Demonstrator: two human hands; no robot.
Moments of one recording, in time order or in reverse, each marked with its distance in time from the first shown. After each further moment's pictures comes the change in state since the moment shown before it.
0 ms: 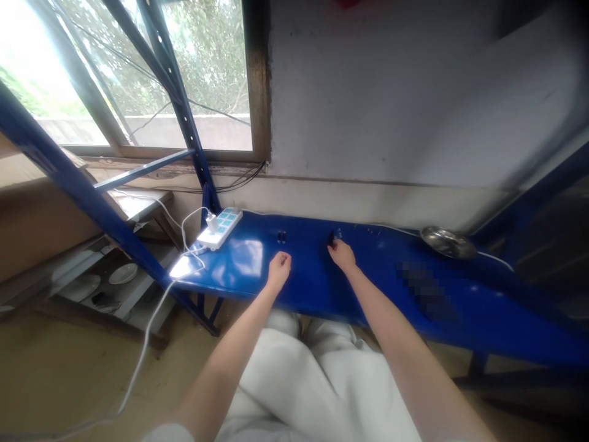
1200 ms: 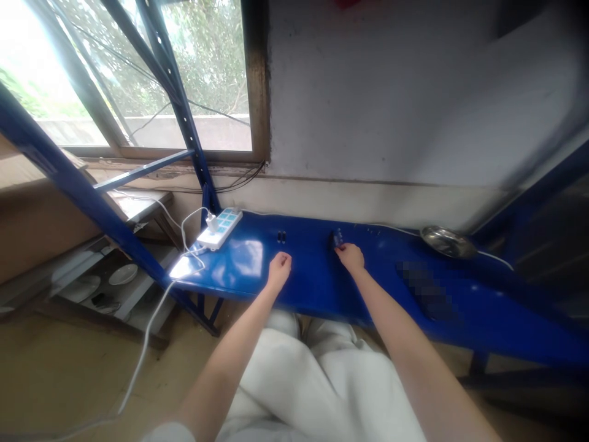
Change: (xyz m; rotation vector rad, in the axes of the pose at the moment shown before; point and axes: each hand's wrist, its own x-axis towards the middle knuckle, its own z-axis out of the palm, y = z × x) left_hand 0.002 -0.005 0.001 -0.003 -0.004 0.004; right_hand -0.005 0.011 -0.014 -0.041 0.000 0.153
